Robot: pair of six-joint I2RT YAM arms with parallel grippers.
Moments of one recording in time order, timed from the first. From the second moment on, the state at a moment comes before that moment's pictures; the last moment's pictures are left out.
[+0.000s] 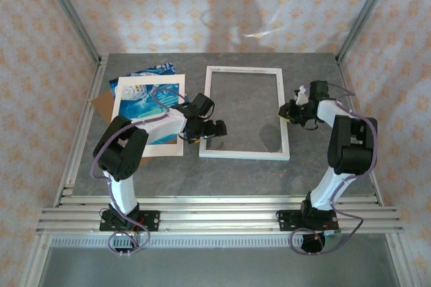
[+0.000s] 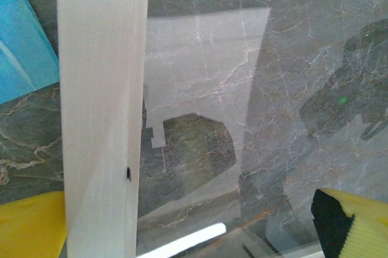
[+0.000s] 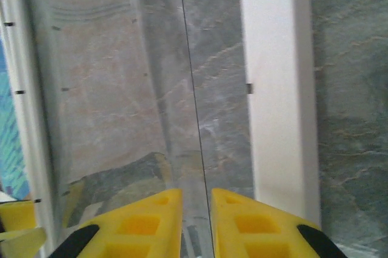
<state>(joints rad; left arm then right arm) -0.56 1.86 1.19 -0.50 0.20 -0.77 -0.11 1.76 1.08 -0.45 -0.65 0.27</state>
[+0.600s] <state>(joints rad) -0.56 1.86 1.19 -0.51 0.20 -0.77 -0.10 1.79 1.11 -0.50 -0.74 0.27</state>
